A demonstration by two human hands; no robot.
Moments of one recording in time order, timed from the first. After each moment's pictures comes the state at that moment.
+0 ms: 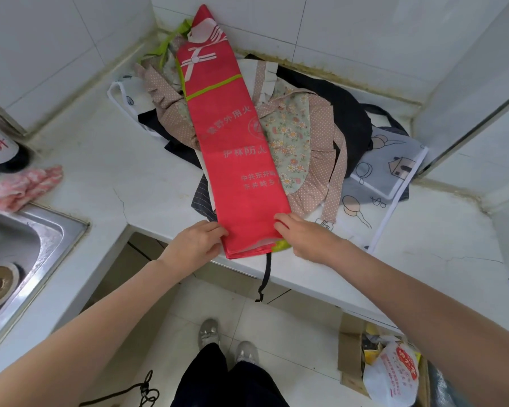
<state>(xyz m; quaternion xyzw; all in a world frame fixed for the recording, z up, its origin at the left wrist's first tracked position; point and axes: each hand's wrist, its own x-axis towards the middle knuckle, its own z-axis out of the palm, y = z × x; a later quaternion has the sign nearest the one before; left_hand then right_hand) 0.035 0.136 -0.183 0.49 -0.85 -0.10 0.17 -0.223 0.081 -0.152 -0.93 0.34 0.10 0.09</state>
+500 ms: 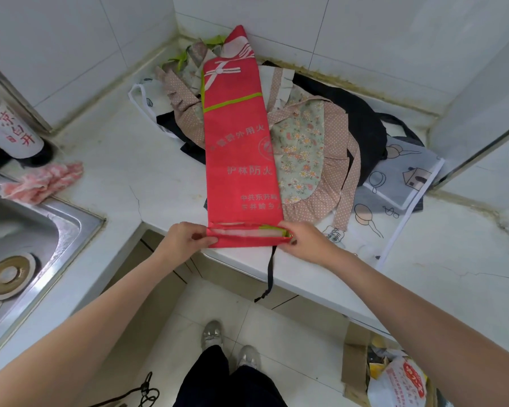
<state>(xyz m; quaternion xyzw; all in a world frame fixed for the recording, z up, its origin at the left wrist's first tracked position) 0.060 0.143 -0.169 0.69 -0.59 -0.36 0.21 -0.199 0.080 -0.149 -0.78 0.49 -0.01 0.39</state>
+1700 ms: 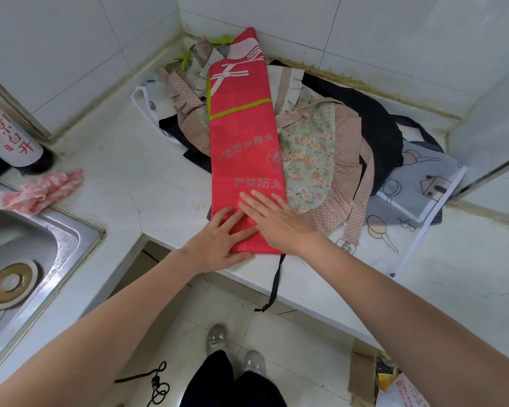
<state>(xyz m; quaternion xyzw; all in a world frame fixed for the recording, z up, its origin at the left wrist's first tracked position) 0.039 0.098 -0.191 0.51 -0.85 -0.07 -0.05 -0.142 0.035 -0.153 -0.93 0.34 0.11 0.11</state>
